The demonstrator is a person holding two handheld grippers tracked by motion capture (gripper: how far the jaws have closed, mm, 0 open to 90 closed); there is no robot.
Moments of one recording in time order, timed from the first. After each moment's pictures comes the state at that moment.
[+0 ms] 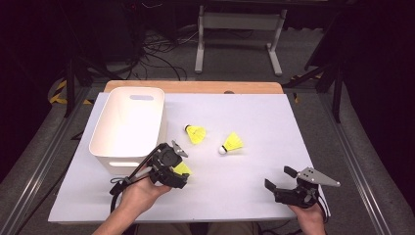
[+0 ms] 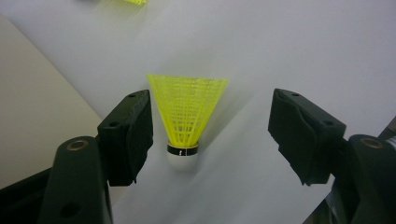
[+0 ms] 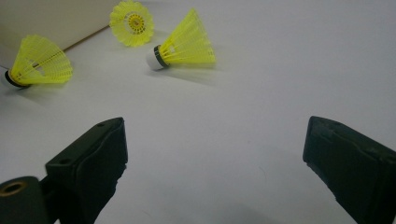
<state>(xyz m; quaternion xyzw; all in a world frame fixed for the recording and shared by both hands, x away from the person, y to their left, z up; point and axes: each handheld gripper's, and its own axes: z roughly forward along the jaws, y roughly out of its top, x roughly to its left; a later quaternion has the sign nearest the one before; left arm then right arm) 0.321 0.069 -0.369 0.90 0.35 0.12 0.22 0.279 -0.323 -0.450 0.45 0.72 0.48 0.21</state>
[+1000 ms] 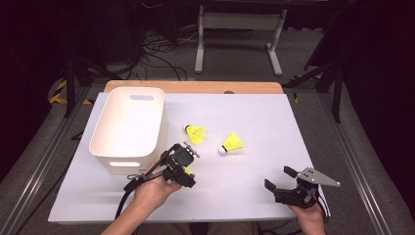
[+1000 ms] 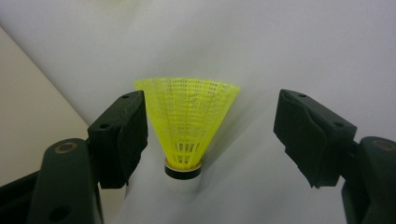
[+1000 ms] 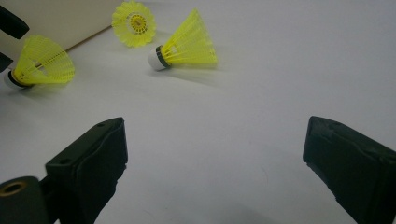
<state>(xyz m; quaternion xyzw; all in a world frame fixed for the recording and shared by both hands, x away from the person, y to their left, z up) 0.338 0.040 -0.393 0.91 0.36 0.13 0.15 0.279 -0.323 -0.450 0.44 0.72 0.48 0.21</state>
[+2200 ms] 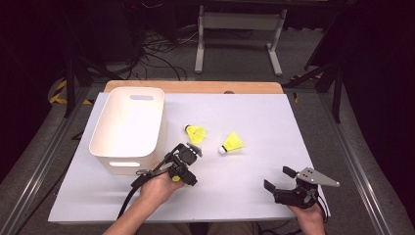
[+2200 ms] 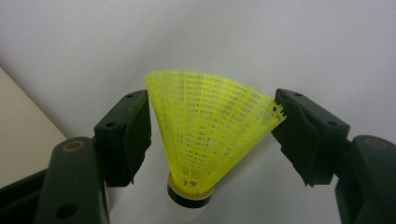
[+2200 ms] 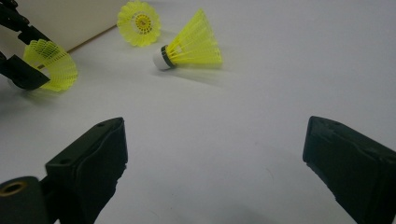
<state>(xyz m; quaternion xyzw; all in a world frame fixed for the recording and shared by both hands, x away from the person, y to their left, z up) 0.358 0.030 -0.418 0.92 0.37 0.09 0.10 0.279 -0.322 -0.450 0.44 0.73 0.48 0.21</state>
